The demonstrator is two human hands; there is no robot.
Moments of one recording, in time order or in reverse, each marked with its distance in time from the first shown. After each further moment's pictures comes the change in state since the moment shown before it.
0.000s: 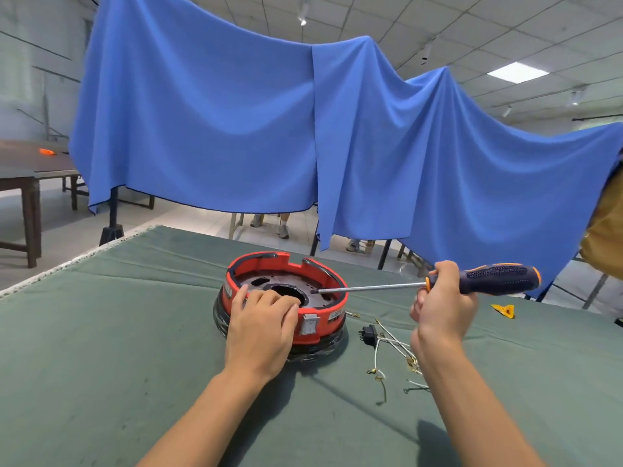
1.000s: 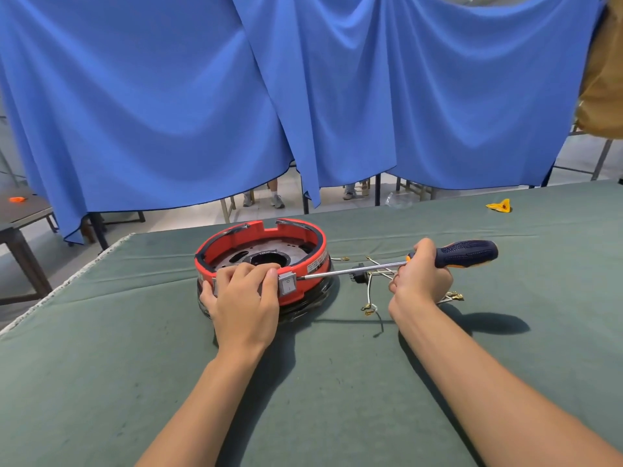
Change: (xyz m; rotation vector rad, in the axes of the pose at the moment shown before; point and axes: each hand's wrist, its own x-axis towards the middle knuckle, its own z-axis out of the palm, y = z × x) left_hand -0.003 0.013 0.013 -0.108 0.026 -0.146; right_hand 0.020 0.069 -0.037 0.093 0.312 0.327
